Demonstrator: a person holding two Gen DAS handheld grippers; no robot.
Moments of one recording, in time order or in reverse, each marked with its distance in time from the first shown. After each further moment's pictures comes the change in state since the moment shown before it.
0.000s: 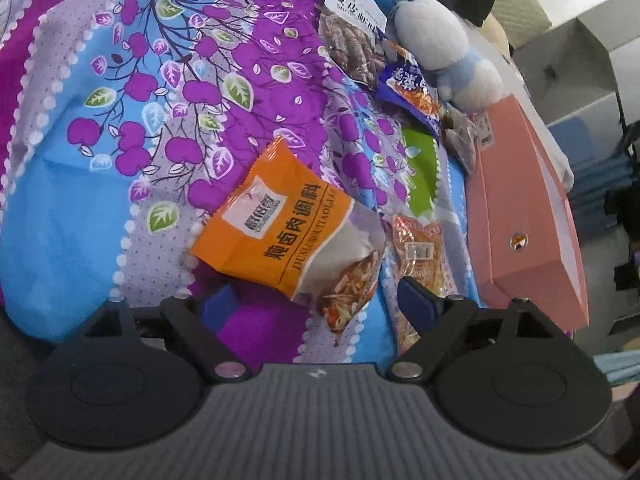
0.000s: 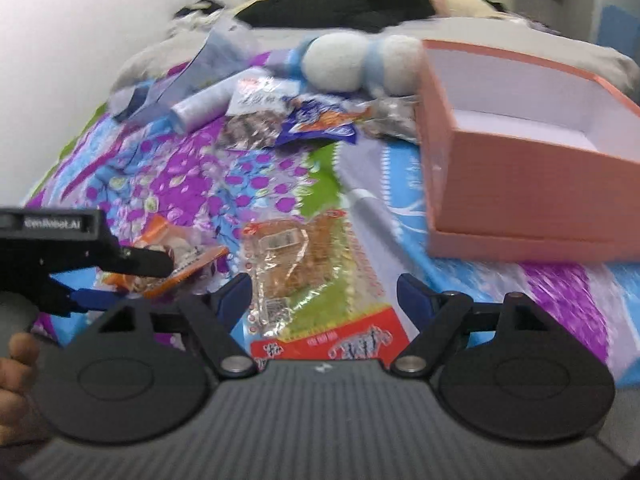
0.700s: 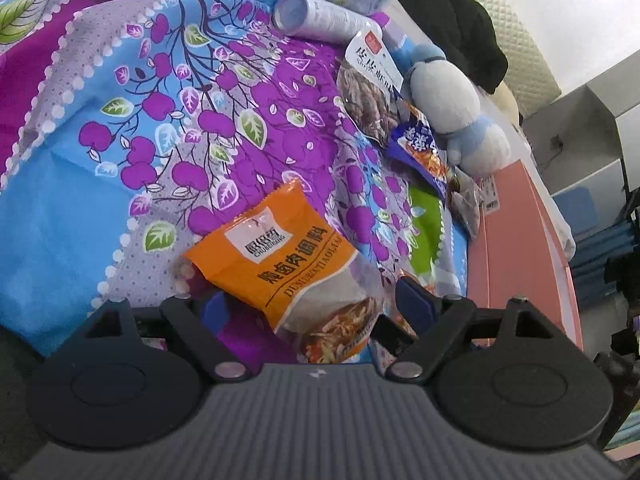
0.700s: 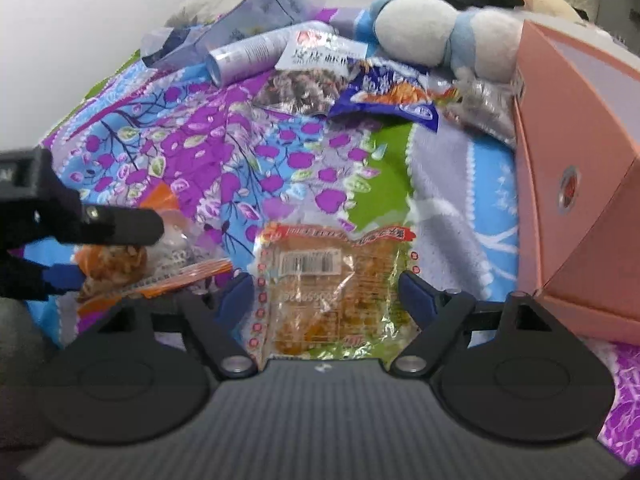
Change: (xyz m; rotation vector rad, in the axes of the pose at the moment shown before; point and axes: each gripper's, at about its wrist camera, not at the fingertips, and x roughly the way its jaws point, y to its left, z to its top) left arm 0.003 0.002 -0.009 -0.100 -0.195 0.004; right arm 0.082 0.013 0.015 -0.153 0.077 0.130
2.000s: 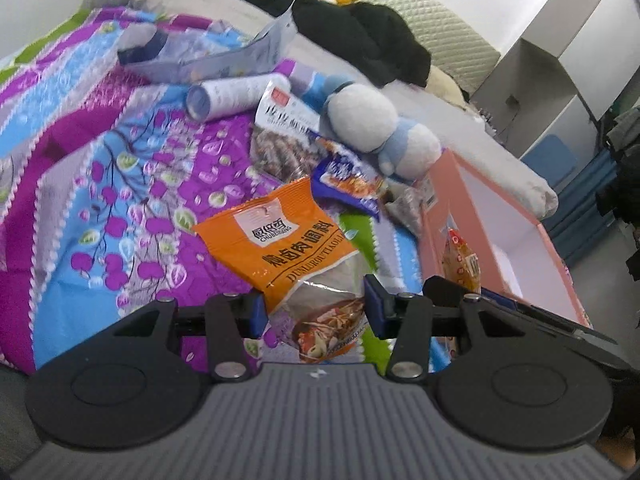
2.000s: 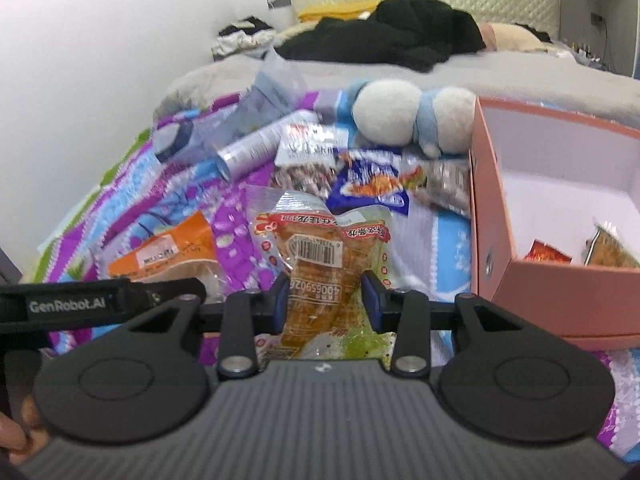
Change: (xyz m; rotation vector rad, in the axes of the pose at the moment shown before) left arm -0.070 -0.071 0.006 0.317 -0.099 -0.026; right arm -0.100 0.005 0.039 0.112 -0.165 -0.013
